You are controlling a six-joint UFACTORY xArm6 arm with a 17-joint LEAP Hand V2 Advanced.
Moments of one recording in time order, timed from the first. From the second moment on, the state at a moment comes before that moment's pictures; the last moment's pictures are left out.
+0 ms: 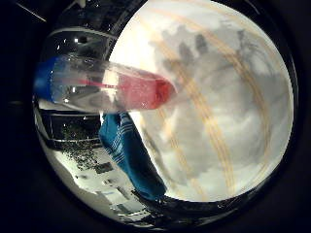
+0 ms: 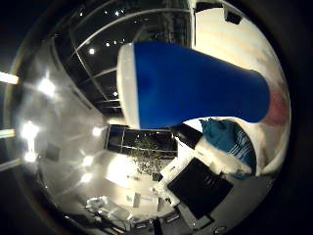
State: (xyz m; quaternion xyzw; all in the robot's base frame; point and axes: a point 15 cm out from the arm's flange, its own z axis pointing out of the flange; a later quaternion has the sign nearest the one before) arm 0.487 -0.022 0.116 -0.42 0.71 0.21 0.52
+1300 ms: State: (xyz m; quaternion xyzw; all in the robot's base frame) arm 0.522 0.002 0.160 -0.45 0.65 0.24 0.57
